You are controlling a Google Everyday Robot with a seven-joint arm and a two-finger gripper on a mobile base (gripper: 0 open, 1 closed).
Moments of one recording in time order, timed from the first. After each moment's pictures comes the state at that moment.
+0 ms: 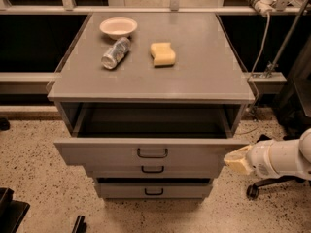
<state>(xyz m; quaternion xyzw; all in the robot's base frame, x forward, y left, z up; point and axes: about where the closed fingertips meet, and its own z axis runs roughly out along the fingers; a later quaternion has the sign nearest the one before) 0.473 -0.243 0.659 -0.39 0.86 0.13 0.32</state>
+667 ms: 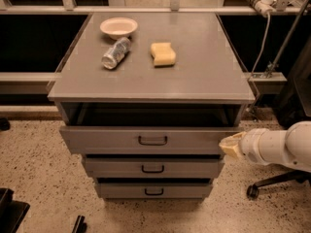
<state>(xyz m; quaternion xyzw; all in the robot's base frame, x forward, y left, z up) 0.522 -0.242 0.671 -0.39 0.84 0.07 0.37</state>
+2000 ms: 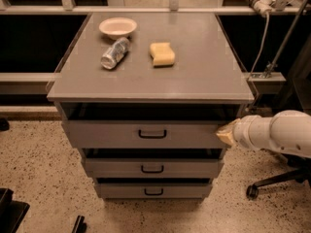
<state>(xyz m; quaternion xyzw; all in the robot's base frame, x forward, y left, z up) 0.572 -0.241 0.682 -0.40 0.83 0.01 0.38</state>
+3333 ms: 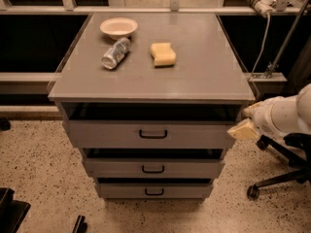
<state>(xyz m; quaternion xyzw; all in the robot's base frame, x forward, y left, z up) 0.550 -0.271 0.755 -0.42 0.84 -0.03 0.34</state>
